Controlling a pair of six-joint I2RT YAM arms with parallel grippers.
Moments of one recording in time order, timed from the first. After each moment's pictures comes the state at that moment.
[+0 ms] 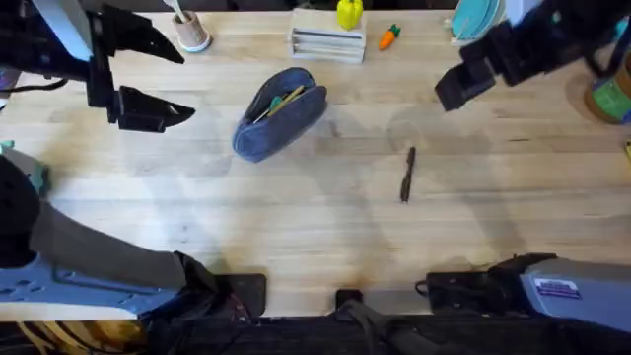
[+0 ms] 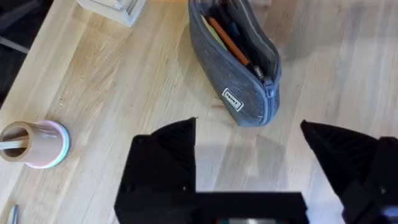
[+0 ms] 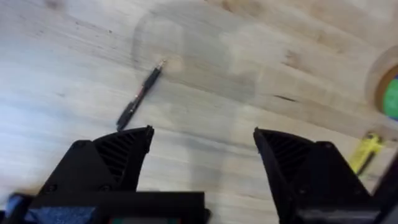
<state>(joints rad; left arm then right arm) 0.53 1.73 1.54 -1.54 0.87 1.86 0.27 1.45 1.58 -1.44 0.19 -0.08</state>
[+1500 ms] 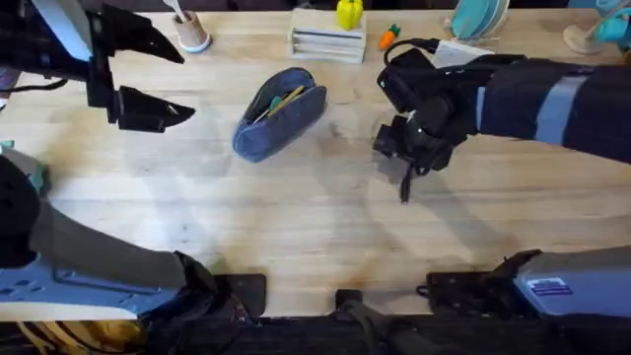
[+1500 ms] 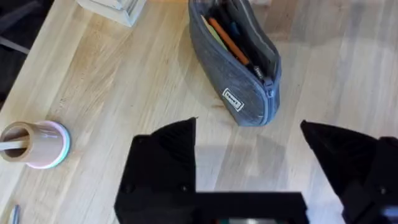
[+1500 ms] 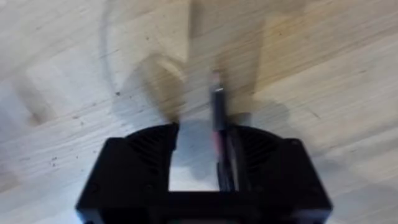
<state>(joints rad) 0.53 1.73 1.54 -1.54 0.87 1.86 0.51 1.59 0.93 -0.78 0.23 0.94</state>
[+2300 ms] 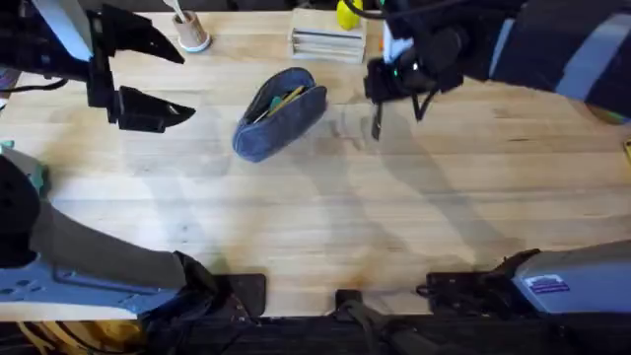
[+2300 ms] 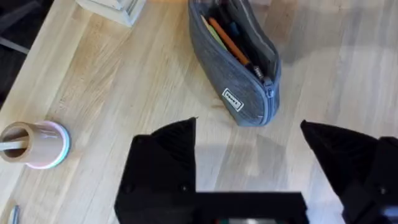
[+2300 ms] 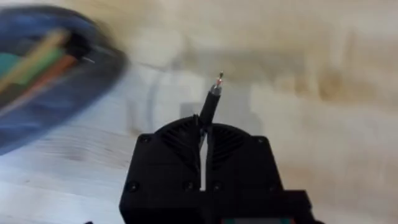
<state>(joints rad) 0.53 1.73 1.54 -1.54 0.87 1.86 0.51 1.62 1.22 -0.66 0.22 0.29</state>
